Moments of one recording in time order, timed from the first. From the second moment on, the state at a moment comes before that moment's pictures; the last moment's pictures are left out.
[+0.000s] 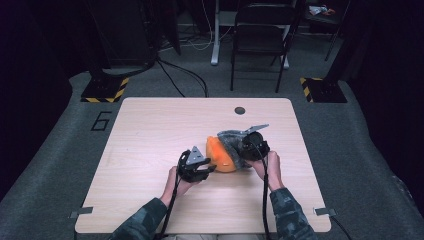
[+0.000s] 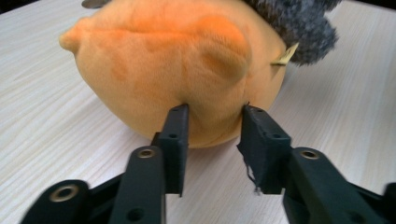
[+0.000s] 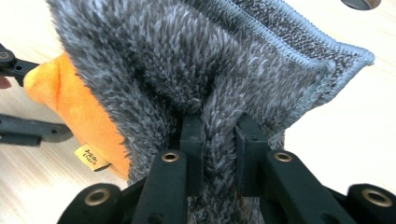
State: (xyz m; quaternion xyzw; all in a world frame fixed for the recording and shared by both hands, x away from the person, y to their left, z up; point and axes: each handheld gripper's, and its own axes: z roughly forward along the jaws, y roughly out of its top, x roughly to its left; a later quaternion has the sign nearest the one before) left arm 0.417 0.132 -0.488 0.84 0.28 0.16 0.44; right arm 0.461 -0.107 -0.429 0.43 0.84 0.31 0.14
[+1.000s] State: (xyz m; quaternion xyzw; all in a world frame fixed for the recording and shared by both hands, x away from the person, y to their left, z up) left arm 0.414 0.132 -0.485 0.82 0.29 0.17 0.46; right arm 0.455 -0.109 -0.407 0.42 0.83 0.34 0.14
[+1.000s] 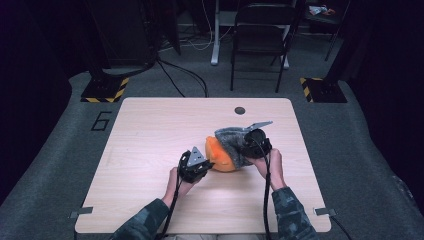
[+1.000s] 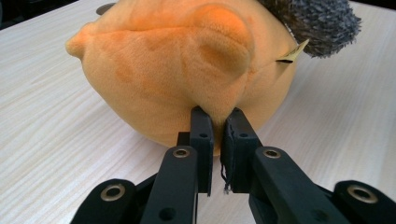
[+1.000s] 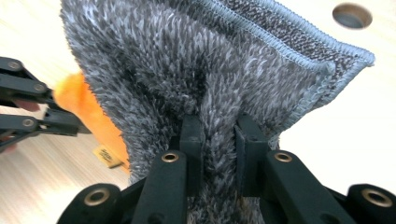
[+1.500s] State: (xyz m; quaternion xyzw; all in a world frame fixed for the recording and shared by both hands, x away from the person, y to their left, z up) left arm 0.411 0.131 -0.477 0.82 0.29 0.15 0.47; right arm 0.440 -0.077 -0.402 0.38 0.84 0.35 0.15
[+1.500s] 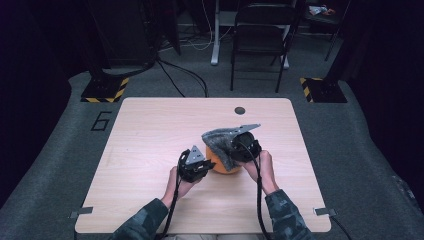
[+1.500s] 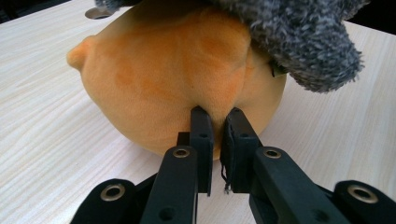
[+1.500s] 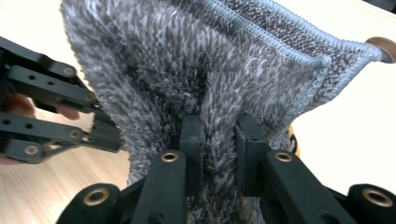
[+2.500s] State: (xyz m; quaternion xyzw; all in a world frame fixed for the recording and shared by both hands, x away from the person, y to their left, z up) left arm 0.413 0.133 -0.480 0.82 0.29 0.15 0.47; right arm 0.476 -0.143 -0.446 0.48 0.82 0.28 0.10
